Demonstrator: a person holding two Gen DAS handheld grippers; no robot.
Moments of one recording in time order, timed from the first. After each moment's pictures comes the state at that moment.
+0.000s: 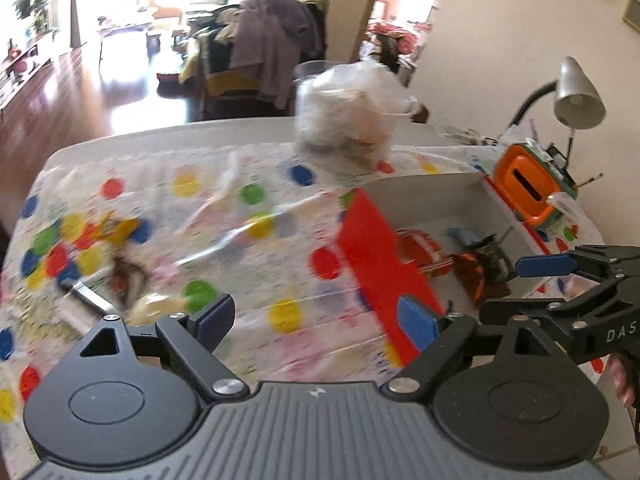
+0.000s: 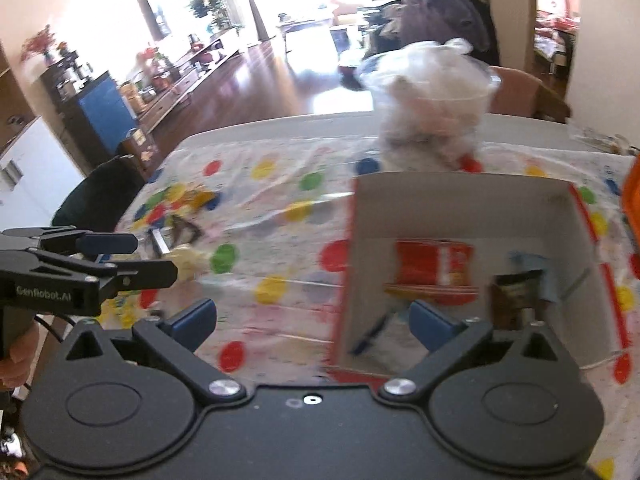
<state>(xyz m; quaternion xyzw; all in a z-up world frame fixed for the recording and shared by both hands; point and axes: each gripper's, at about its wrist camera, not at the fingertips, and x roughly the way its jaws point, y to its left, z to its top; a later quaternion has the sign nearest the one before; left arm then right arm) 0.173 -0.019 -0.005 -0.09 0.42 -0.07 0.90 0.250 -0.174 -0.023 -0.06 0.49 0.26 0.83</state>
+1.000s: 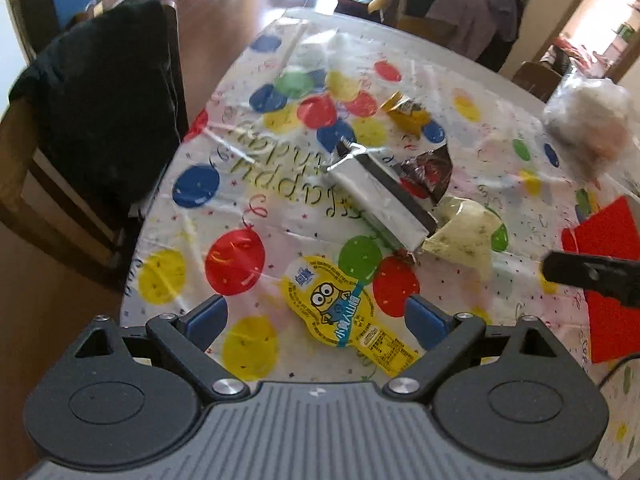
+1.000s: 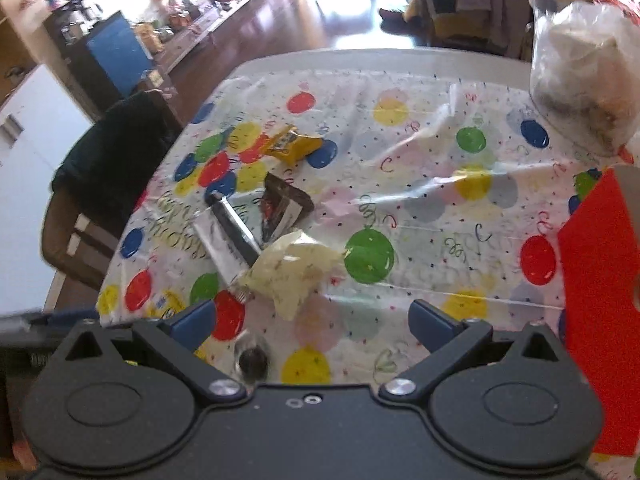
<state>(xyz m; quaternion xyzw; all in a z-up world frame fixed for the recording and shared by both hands) 0.123 0.185 -0.114 -0.21 0.51 0.14 0.82 0.260 0.038 -0.125 -0.08 0.56 0.26 0.78</state>
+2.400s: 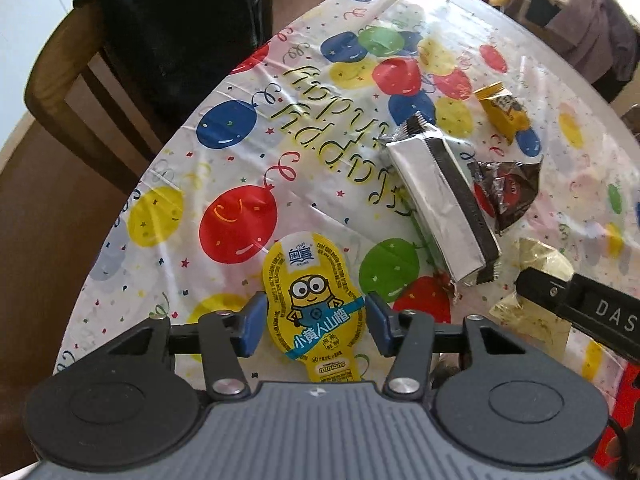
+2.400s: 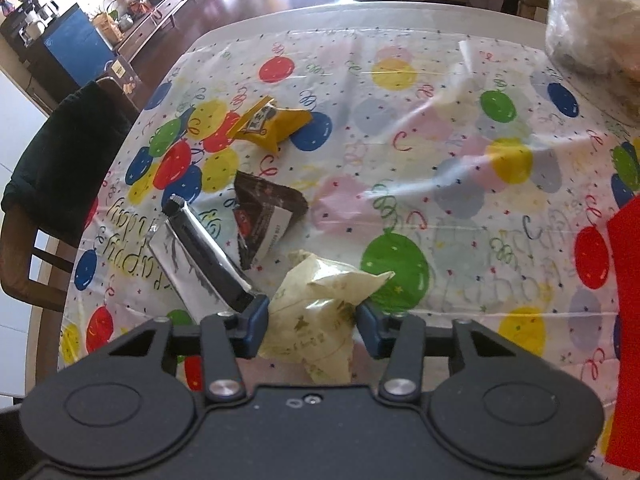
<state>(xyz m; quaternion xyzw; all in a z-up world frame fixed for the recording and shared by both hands) 0.157 0.176 -0.150 -0.28 0.54 0.28 0.74 0.287 0.075 -0.182 -0.08 0.60 0.21 0.77</state>
